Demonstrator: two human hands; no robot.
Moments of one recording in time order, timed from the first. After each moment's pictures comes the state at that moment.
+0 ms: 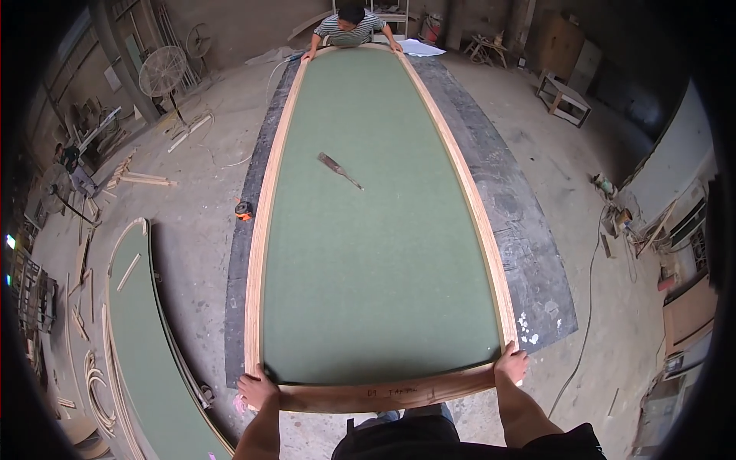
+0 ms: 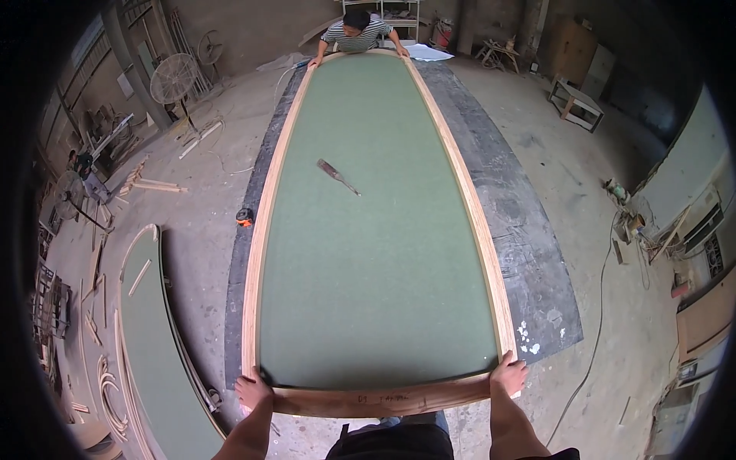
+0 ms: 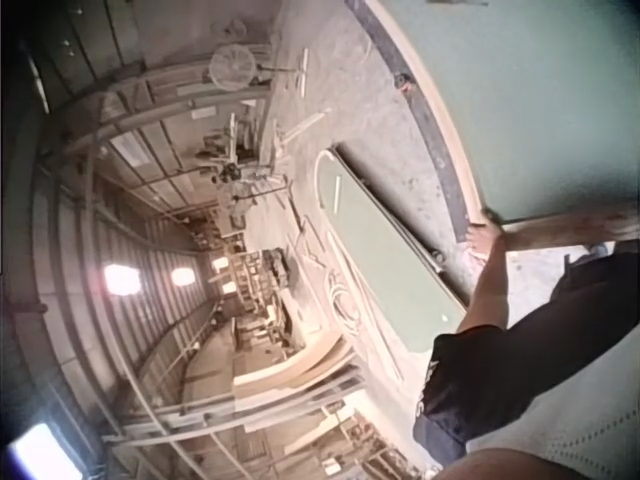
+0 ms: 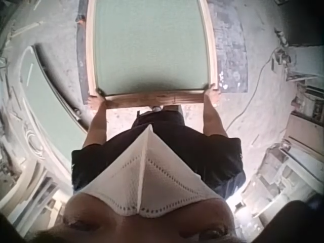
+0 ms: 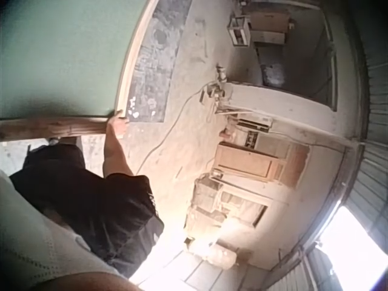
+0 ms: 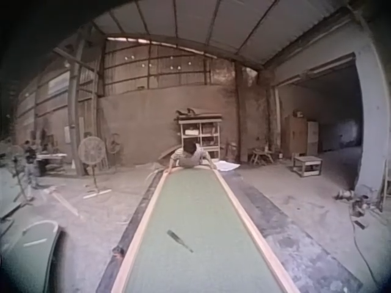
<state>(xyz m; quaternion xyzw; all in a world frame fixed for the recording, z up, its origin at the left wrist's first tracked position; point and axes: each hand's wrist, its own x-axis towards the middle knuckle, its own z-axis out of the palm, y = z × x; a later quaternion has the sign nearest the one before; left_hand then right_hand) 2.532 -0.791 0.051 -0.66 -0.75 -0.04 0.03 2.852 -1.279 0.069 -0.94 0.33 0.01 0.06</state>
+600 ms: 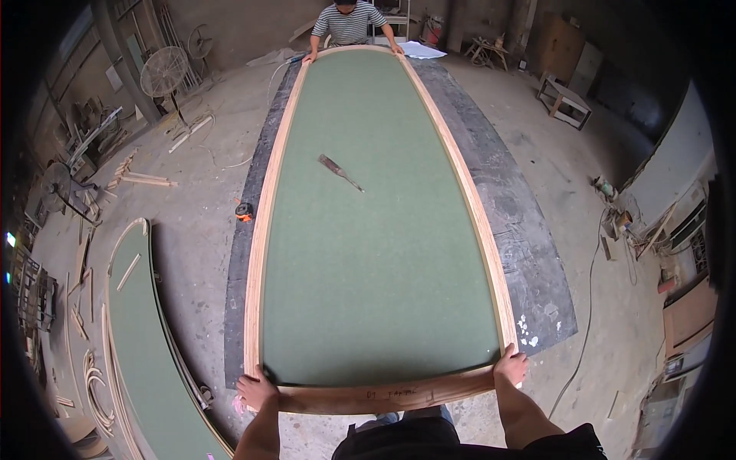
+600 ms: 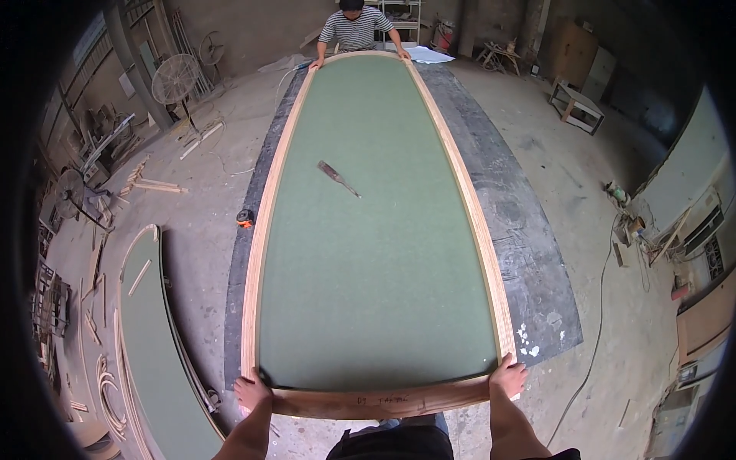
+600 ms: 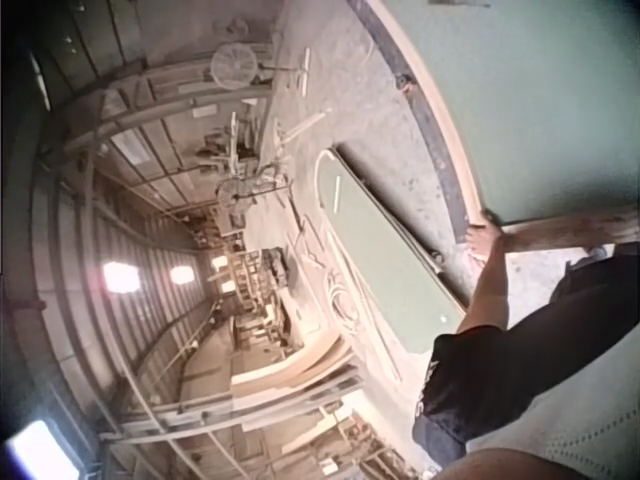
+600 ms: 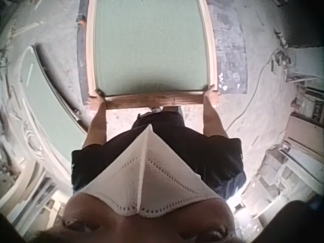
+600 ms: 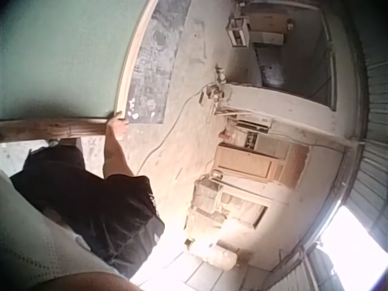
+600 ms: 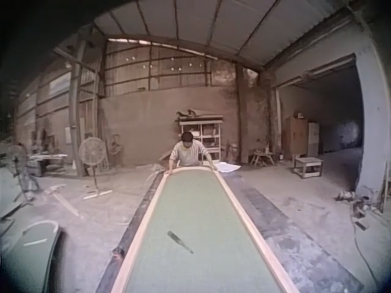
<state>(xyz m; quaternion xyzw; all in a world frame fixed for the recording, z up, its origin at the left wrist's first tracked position) 2.533 -0.791 0.054 -0.65 -0.75 -0.04 0.04 2.851 -1.277 0.074 -0.94 0.34 0.02 0.06</state>
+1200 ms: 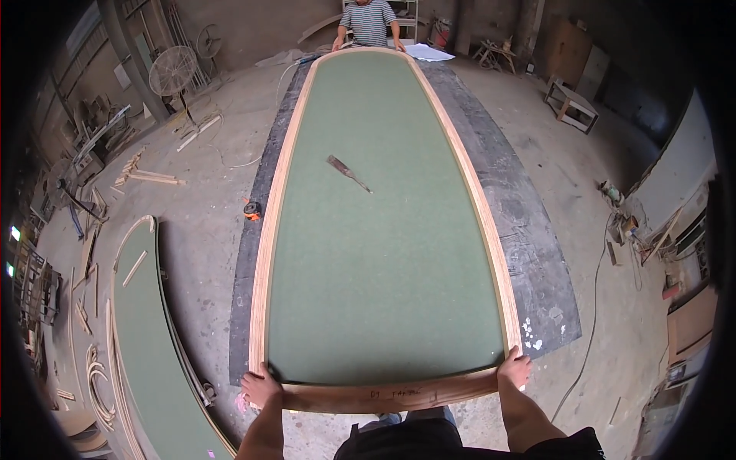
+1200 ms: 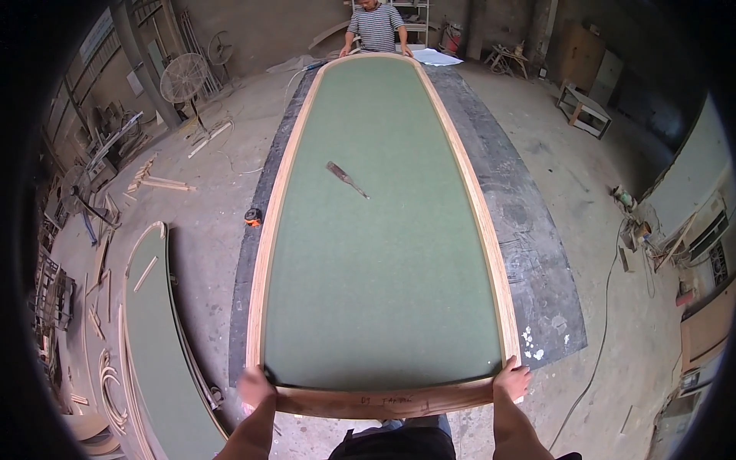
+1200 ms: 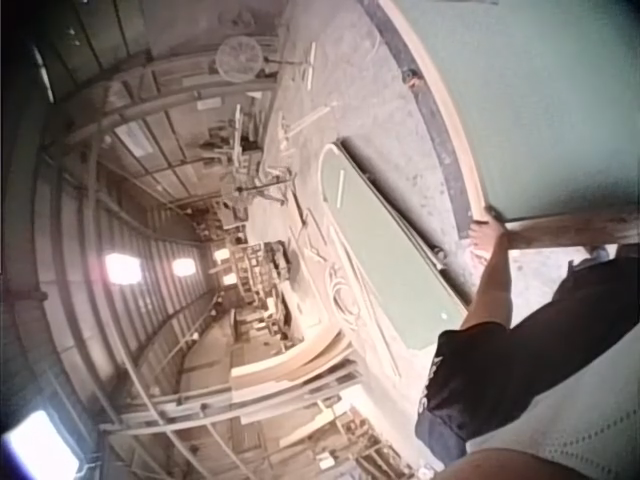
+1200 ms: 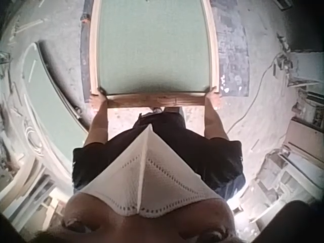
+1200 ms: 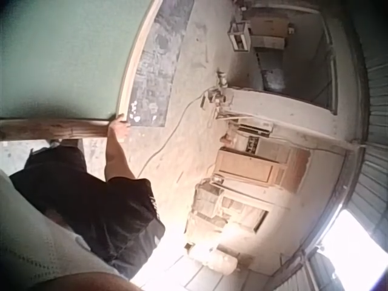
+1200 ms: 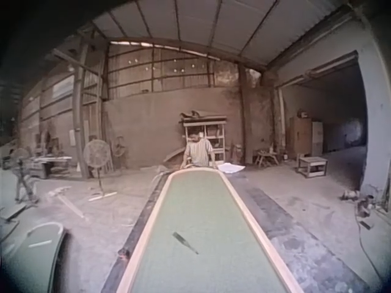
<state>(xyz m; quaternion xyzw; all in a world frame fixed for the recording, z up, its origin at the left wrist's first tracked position) 2.532 -0.793 0.056 -0.66 -0.75 -0.05 0.03 2.851 -1.281 0.065 -0.94 0.33 0.01 0.04</state>
